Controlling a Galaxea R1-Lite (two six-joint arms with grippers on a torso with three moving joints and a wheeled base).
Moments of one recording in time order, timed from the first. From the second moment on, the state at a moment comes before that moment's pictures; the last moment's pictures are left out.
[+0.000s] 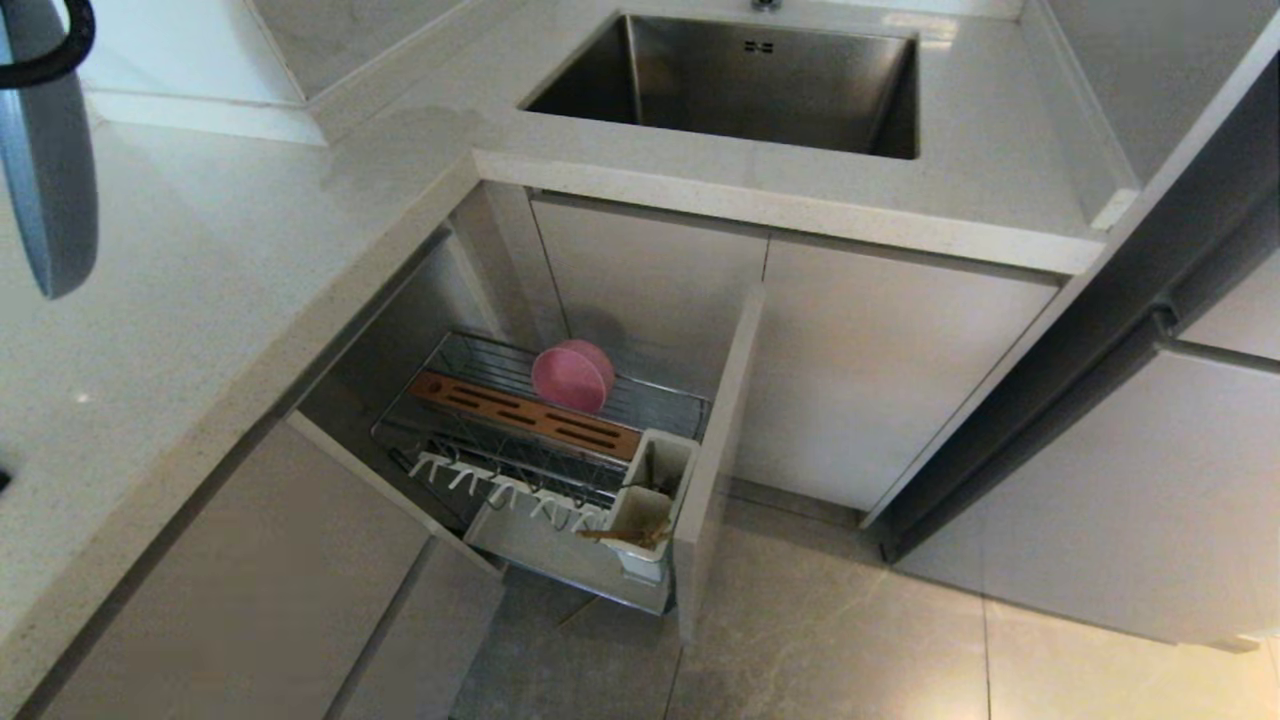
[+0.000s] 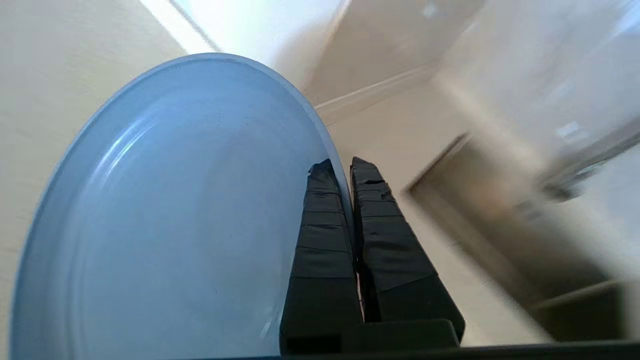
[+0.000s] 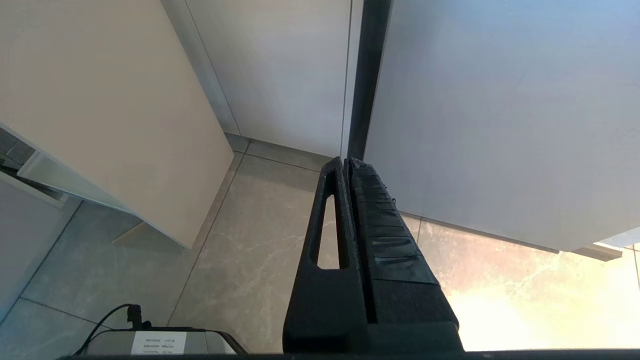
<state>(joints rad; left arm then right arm) -0.25 1.36 -1.53 -0.16 0.59 -0.44 0.01 0.00 0.00 -0.03 0.00 0.00</state>
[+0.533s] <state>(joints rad) -0.45 1.31 -1.27 -0.43 0.65 -0.62 0.01 0.00 0.00 -0.03 0.00 0.00</state>
